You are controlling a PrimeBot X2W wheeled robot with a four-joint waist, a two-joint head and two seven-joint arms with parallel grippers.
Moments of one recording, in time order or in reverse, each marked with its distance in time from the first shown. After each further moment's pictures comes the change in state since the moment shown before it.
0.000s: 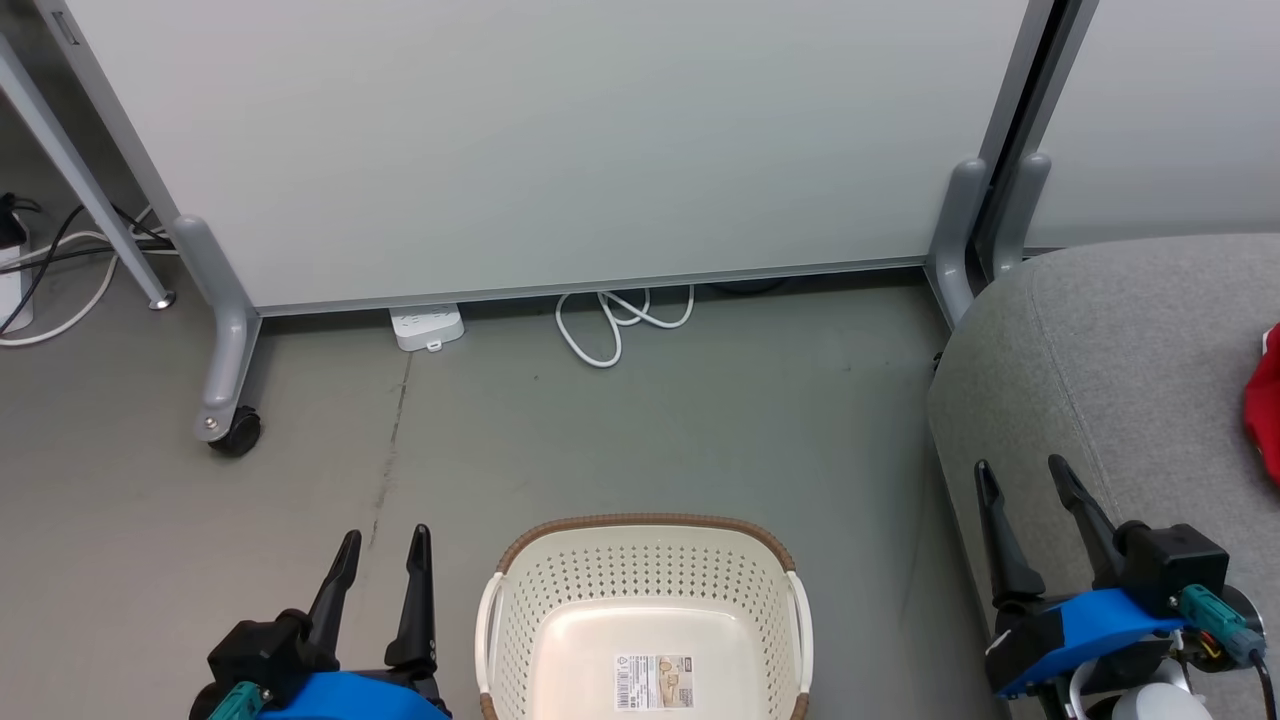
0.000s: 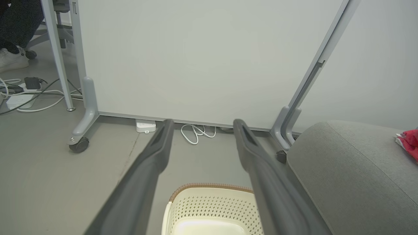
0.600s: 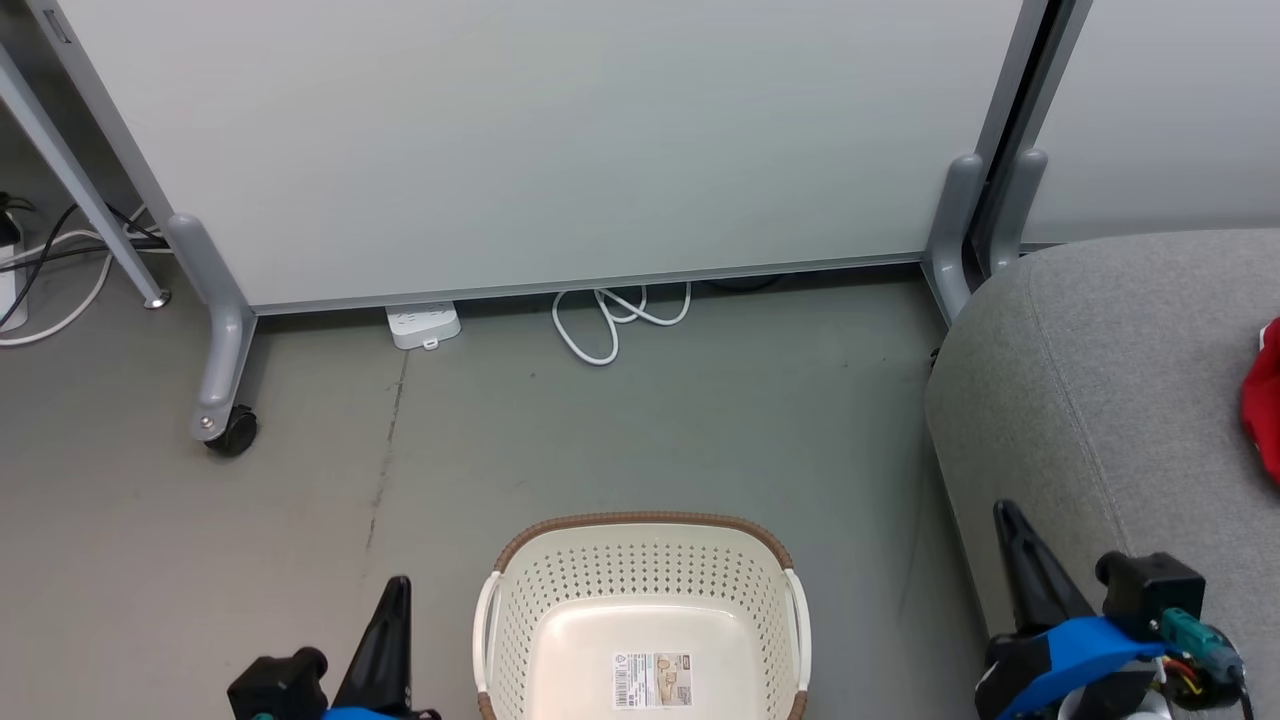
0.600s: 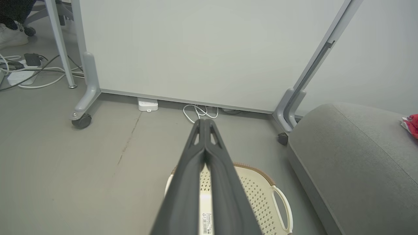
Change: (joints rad) left arm 0.031 -0.011 -0.004 0.055 -0.002 0.000 0.006; right arm 0.022 0.005 0.011 0.060 0.028 0.000 0.011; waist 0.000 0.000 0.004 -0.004
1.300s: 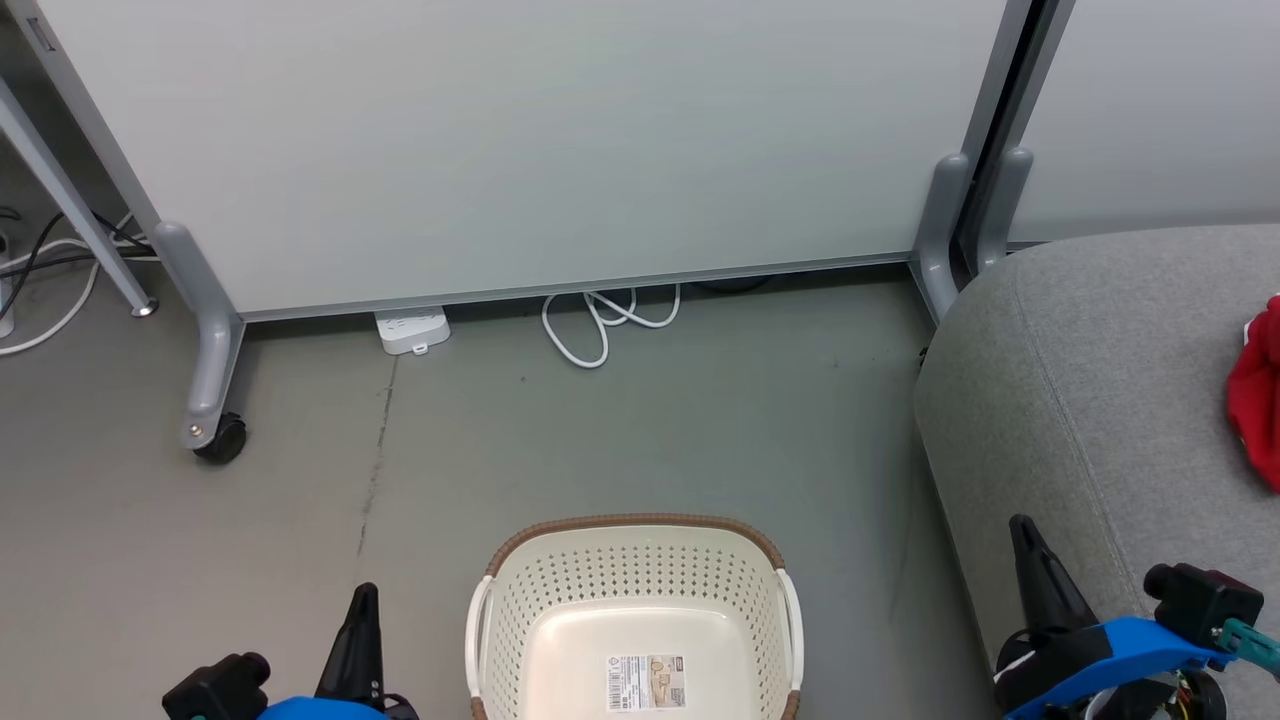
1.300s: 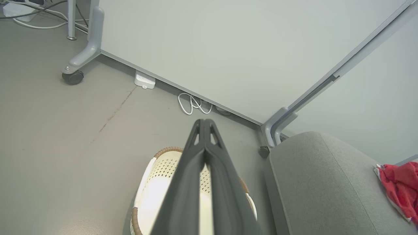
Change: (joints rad) left arm 0.006 -0.004 0.041 0.000 -0.285 0.000 0.078; right arm 0.016 0.004 -0.013 0.016 0.330 0.000 0.061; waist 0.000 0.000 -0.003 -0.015
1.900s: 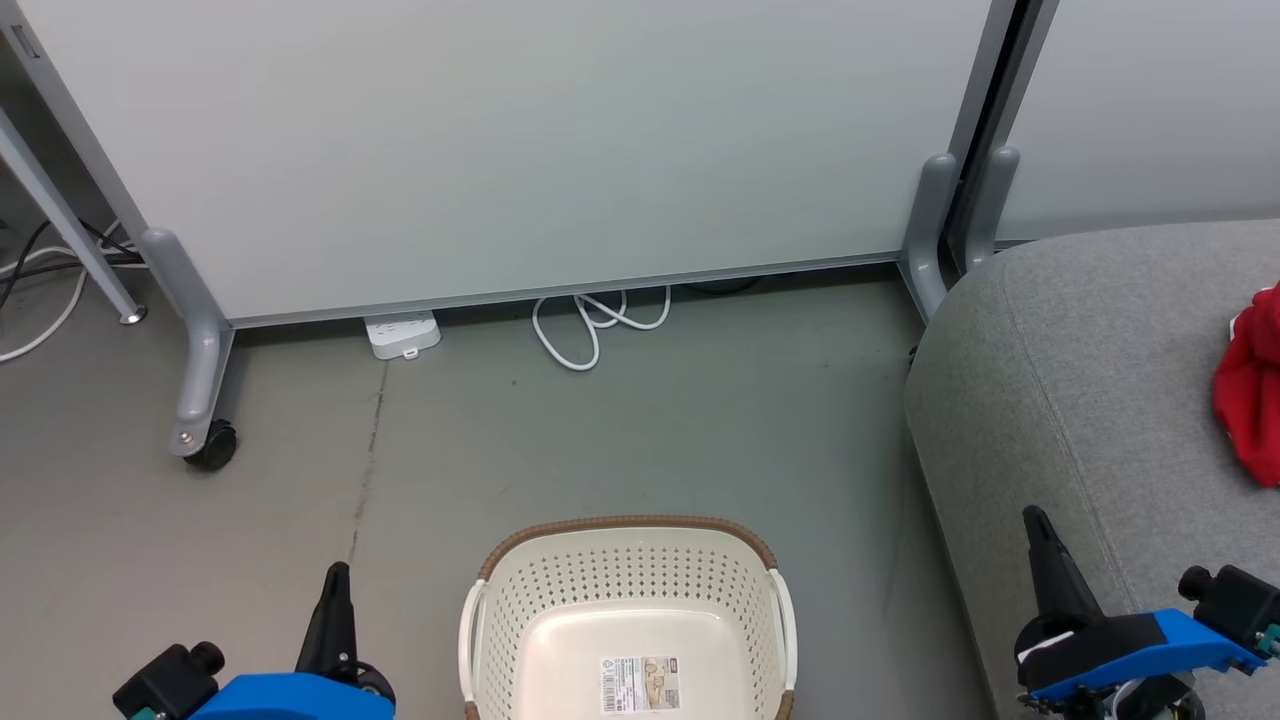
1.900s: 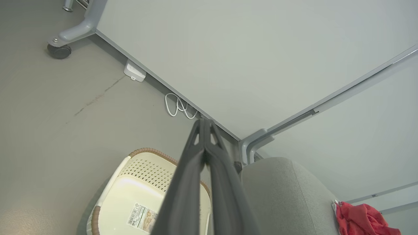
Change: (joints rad) left arm -0.023 -0.003 0.044 -0.031 -0.226 0.000 0.063; right arm -0.003 0.000 -0.012 -0.021 0.267 0.000 0.044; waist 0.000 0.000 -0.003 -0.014
